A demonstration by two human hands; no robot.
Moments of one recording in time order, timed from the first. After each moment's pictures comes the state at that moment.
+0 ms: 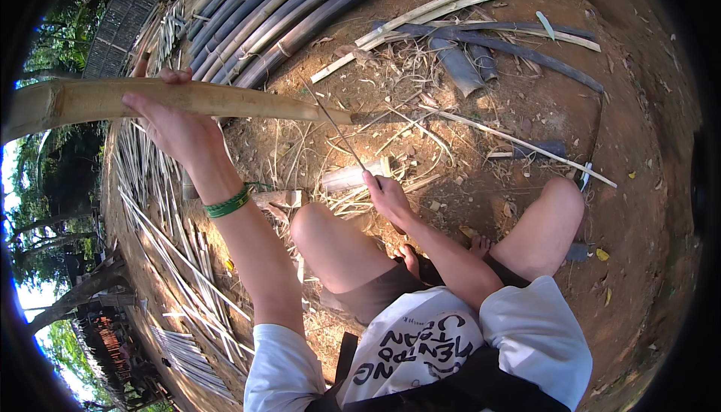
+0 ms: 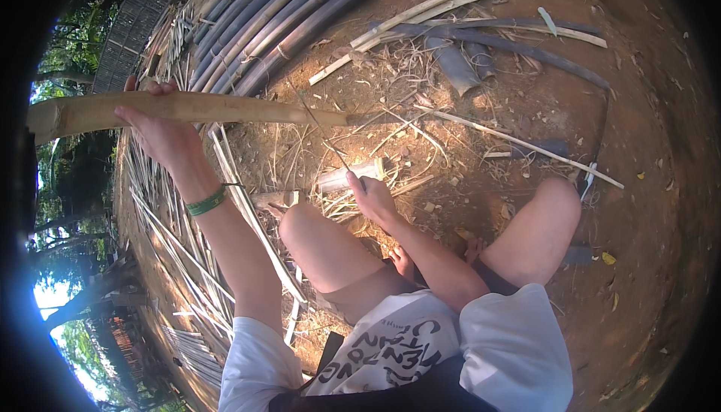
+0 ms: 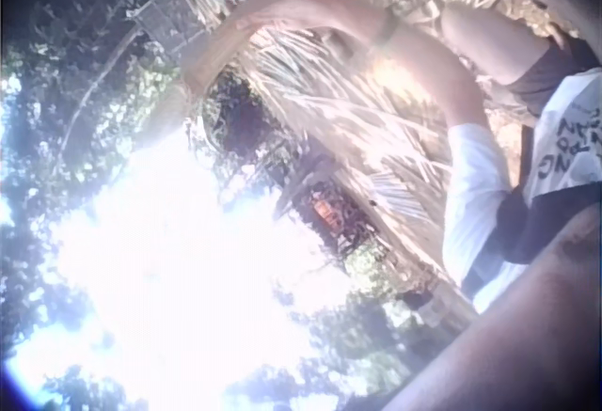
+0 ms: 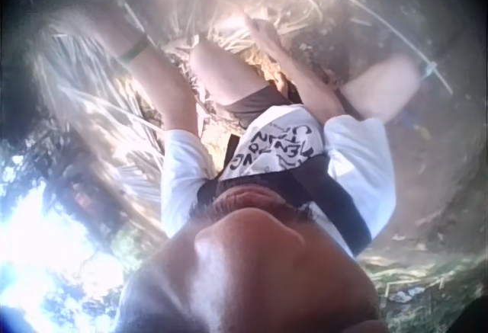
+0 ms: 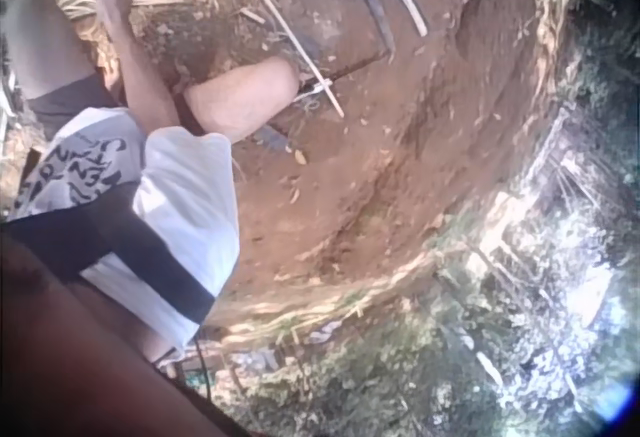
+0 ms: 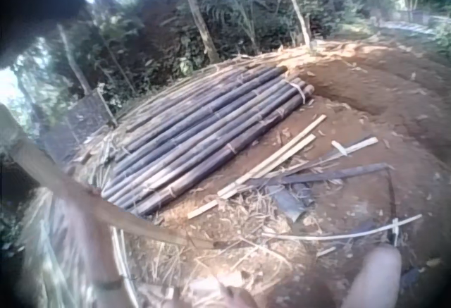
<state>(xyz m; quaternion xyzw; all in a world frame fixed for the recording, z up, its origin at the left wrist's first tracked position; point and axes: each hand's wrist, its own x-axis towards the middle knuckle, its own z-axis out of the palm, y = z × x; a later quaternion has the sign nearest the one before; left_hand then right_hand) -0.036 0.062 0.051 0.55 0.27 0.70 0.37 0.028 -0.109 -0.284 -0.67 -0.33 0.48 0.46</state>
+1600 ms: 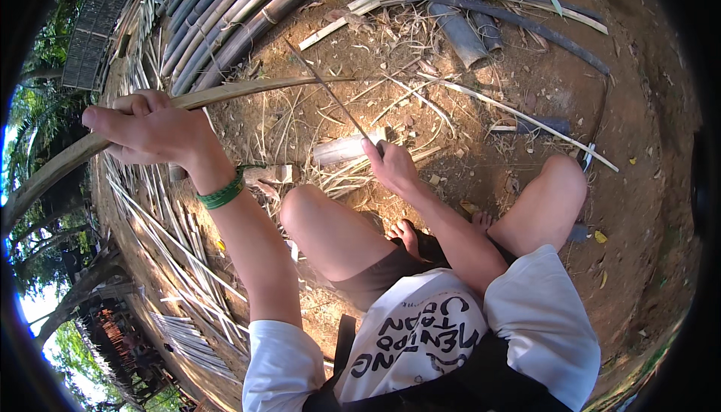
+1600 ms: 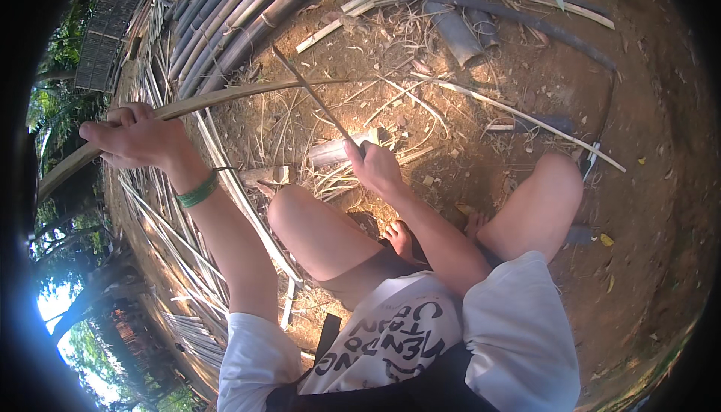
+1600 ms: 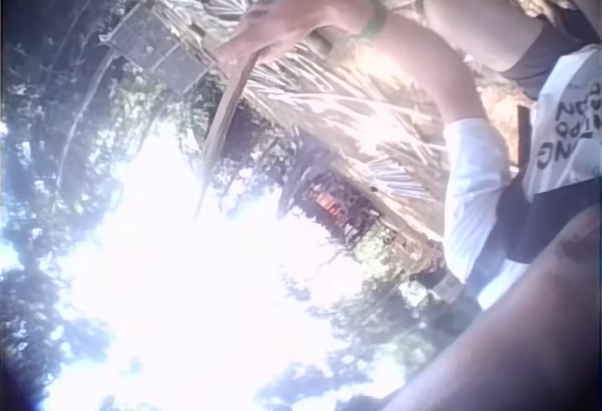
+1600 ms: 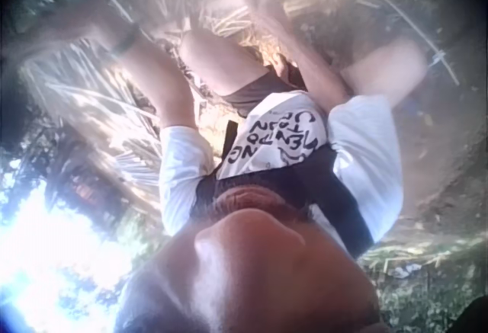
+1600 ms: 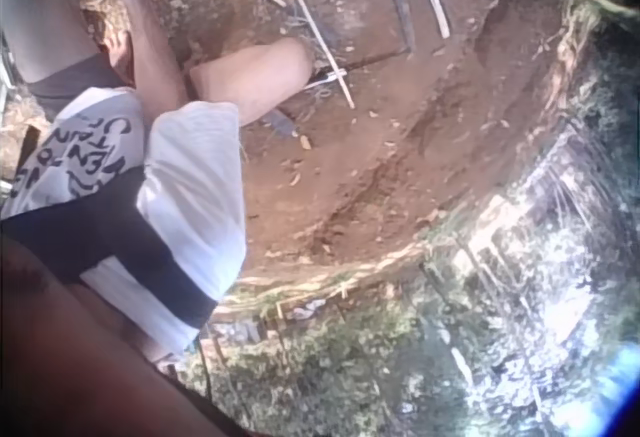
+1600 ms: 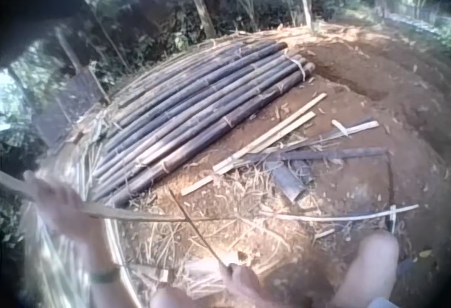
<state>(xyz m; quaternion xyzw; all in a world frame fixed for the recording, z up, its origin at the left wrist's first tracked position) -0.035 0.066 0.024 0.49 0.28 0.81 0.19 0.052 -0.097 -0.260 -0.71 -0.37 0.44 0.40</state>
